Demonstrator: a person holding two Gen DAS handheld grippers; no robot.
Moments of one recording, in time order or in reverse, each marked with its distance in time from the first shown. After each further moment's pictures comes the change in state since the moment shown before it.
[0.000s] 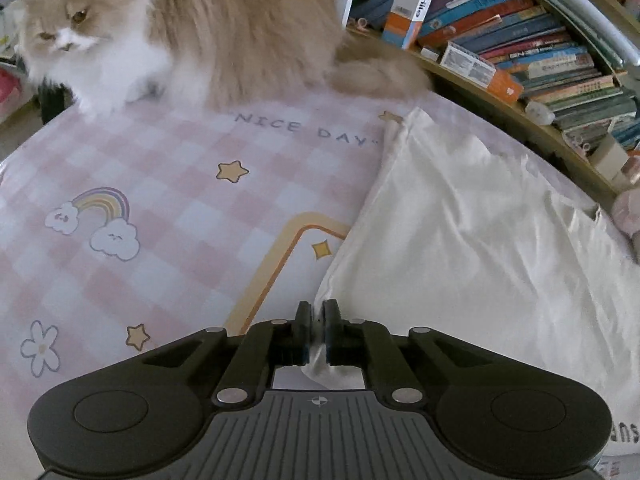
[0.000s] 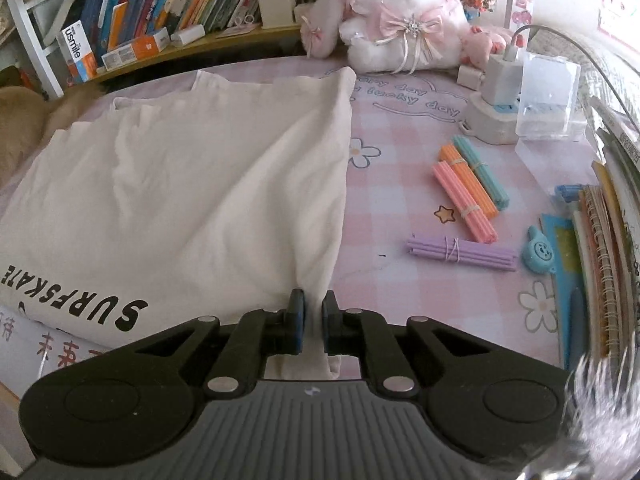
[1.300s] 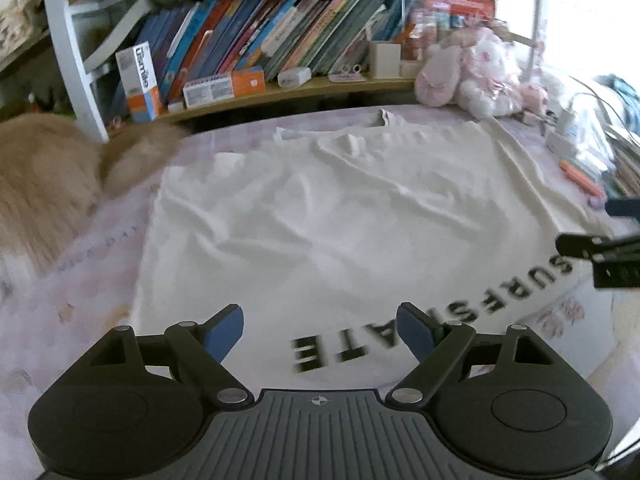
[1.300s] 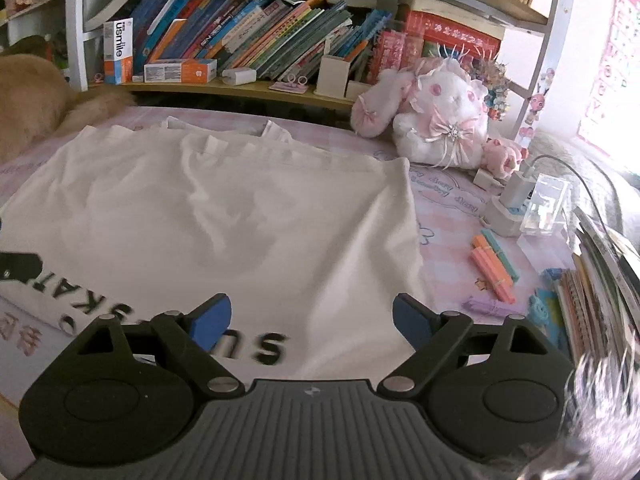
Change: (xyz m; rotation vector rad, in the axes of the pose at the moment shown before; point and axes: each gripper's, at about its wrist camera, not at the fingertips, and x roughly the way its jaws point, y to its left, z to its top) left arm -0.062 -0.111 -0.028 0.664 -0.102 -0.256; right arm -0.031 0.152 -0.016 -0.157 -0.190 -0.217
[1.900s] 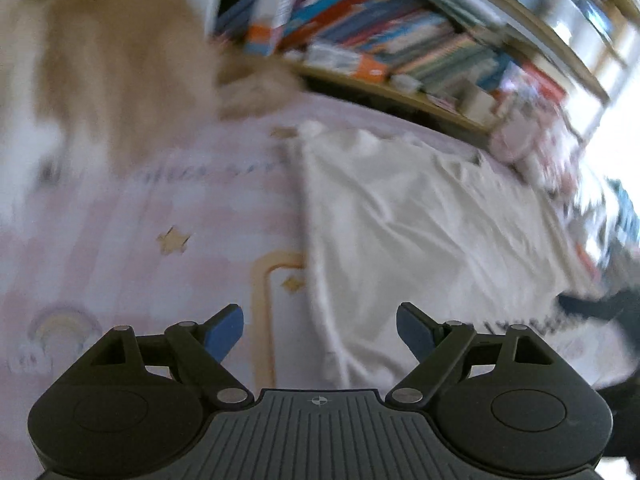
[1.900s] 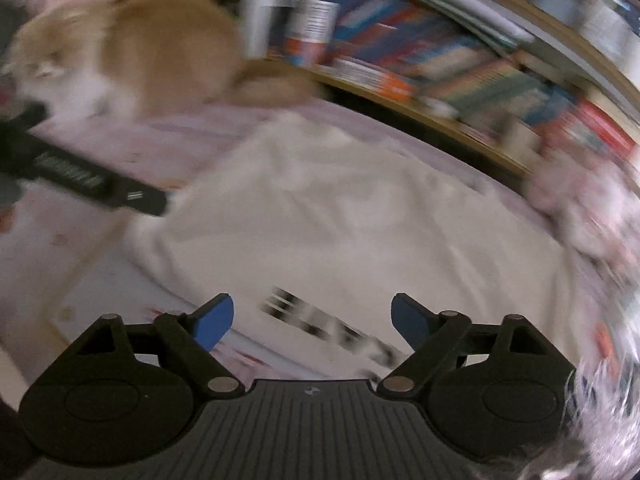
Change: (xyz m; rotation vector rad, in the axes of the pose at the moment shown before) left arm 0.005 0.198 -0.035 -0.444 0.071 -0.192; right arm -0.027 0.217 0.028 -0.334 0.008 0.280
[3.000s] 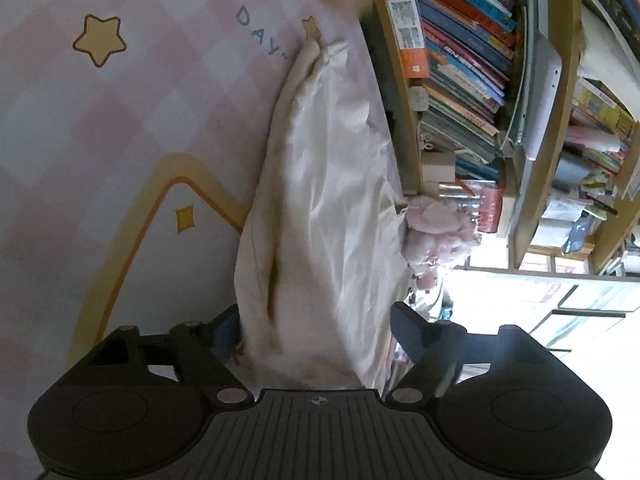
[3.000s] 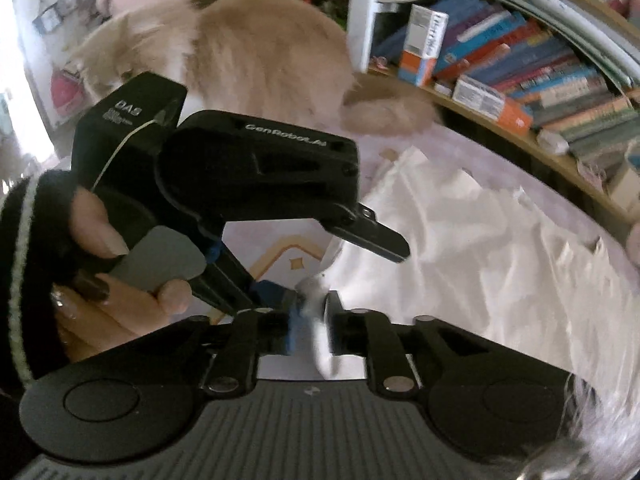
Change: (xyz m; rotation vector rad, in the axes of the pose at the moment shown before) left arm 0.083 0.047 0.000 -0.714 0.245 -0.530; right arm 0.028 0.028 0.063 0.025 0.033 0.192
